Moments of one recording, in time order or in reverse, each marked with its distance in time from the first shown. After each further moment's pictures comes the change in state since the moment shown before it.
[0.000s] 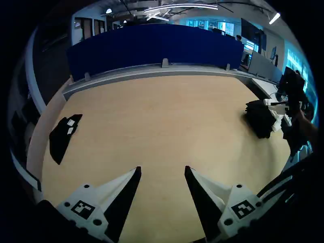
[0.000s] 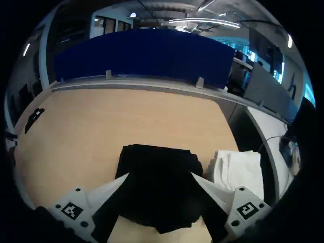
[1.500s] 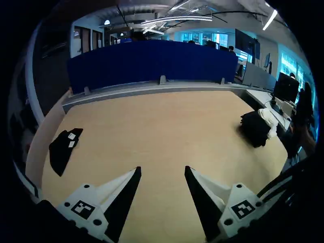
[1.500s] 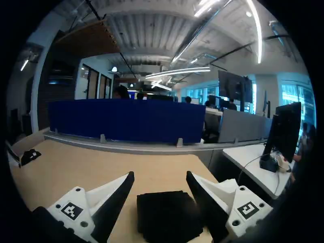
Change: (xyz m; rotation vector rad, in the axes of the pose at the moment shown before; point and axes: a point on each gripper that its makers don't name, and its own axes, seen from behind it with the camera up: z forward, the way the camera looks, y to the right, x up) left arm 0.030 -0.016 -0.015 -0.038 0.147 0.006; right arm 0.094 -0.048 -0.110 -0.173 0.517 0.076
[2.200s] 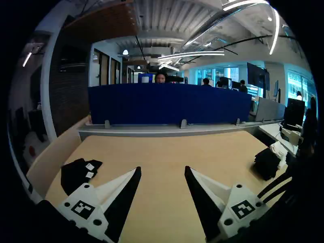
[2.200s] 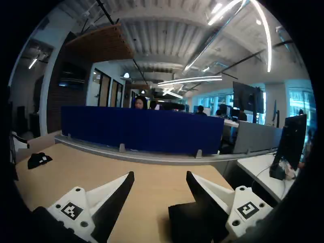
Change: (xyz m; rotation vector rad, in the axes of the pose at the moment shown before) left arm 0.091 -0.078 -0.017 0.123 0.352 -0.064; right arm 0.037 -0.106 -0.002 0.091 0.065 -0.031
